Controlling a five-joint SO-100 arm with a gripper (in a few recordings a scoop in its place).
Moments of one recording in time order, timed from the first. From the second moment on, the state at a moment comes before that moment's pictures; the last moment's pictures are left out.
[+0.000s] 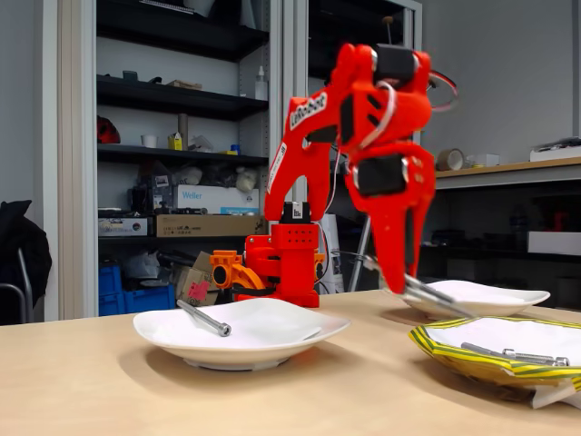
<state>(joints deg) 14.7 61.9 51.5 93.4 44.2</state>
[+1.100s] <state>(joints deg) 31.7 71.1 68.6 92.9 24.8</state>
